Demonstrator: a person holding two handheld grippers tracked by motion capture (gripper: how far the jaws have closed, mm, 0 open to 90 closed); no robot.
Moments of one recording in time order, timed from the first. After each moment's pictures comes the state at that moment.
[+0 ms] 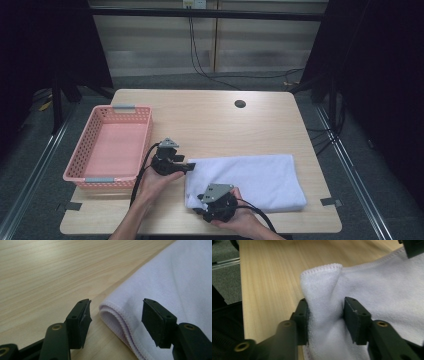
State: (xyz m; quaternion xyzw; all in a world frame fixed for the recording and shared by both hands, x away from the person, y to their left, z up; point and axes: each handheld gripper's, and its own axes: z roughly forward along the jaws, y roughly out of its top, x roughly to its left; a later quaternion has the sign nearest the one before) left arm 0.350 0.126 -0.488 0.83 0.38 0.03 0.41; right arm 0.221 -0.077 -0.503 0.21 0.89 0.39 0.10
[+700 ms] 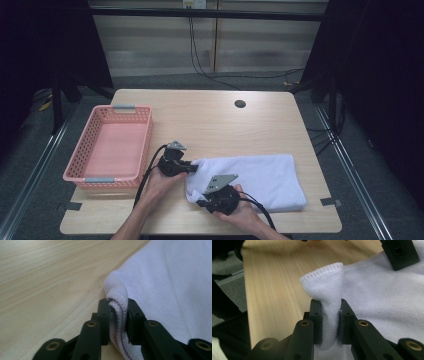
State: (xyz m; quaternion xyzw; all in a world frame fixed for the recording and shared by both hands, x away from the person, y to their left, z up) left arm 0.352 0.110 -0.497 0.84 0.36 -0.01 0.41; right arm 0.235 -0.086 -0.494 0.25 0.88 0.40 0.05
